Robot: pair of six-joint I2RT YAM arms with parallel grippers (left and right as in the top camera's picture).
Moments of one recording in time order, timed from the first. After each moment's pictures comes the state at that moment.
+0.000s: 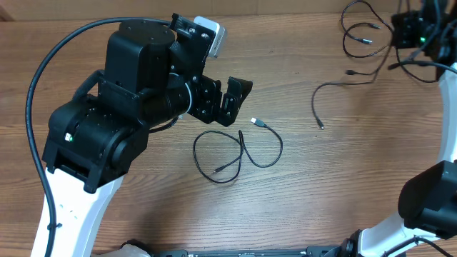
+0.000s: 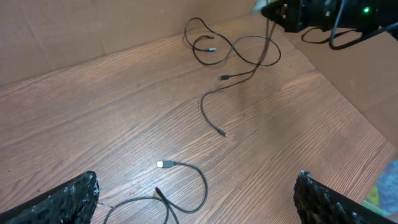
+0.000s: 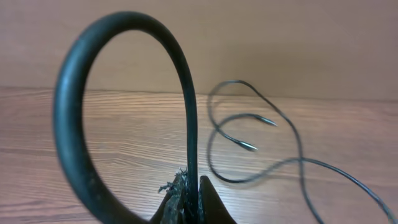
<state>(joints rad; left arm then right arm) -0.49 1.43 2.02 -1.18 0.26 -0.15 -0.34 1.82 1.76 -0.59 -0.41 -0.20</state>
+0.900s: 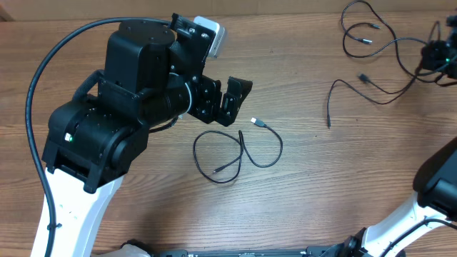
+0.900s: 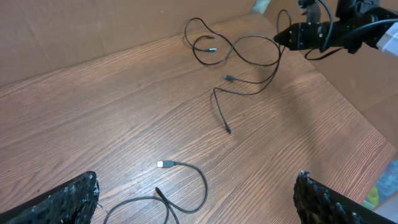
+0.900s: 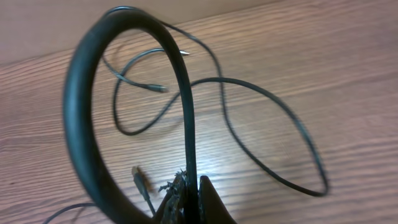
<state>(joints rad) -0.49 1.43 2.02 -1.18 0.26 -0.15 -0.54 2.01 1.76 -0.60 -0.35 -0.20</state>
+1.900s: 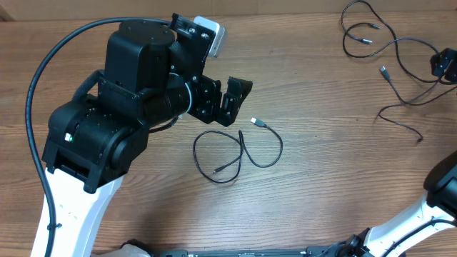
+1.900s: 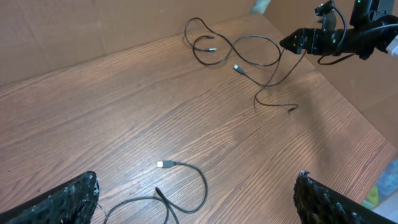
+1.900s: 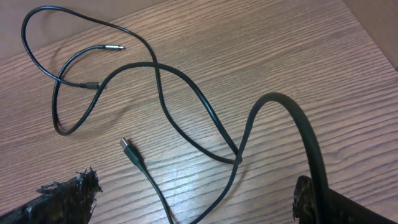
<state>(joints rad) -0.49 1.43 2.02 -1.18 0.26 -0.15 -0.66 2.04 1.76 -0.59 -0.34 -0.20</state>
